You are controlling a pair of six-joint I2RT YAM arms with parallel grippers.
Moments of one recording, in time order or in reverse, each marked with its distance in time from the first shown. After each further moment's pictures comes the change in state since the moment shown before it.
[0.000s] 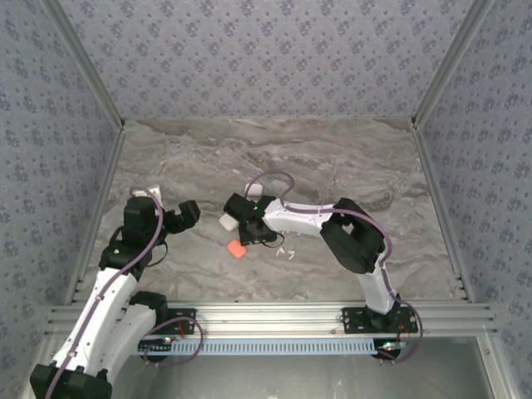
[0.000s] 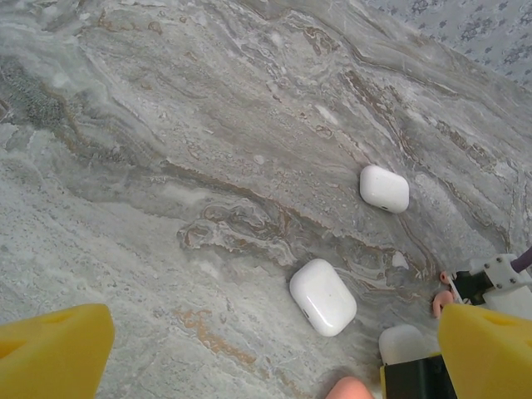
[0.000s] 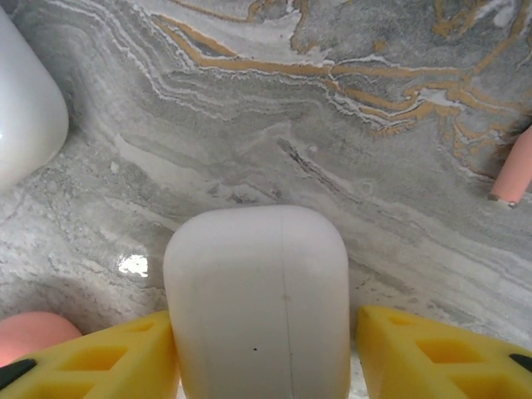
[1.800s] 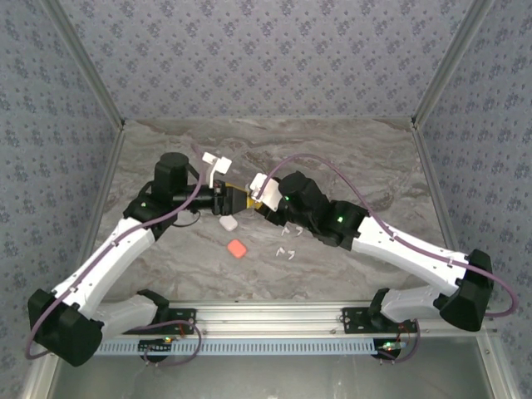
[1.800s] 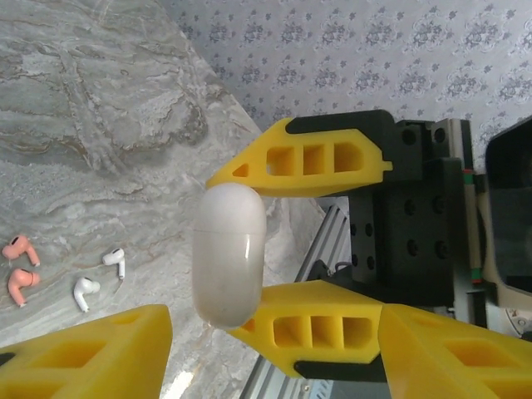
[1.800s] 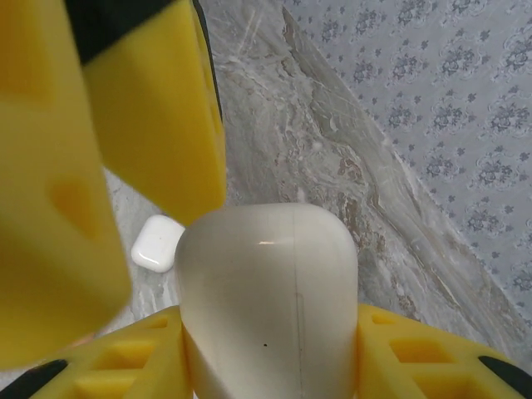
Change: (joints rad) left arm -0.289 0.411 0.371 0.222 0.767 0.015; right arm -0.002 -0.776 -0.286 0.347 0.095 -1.123
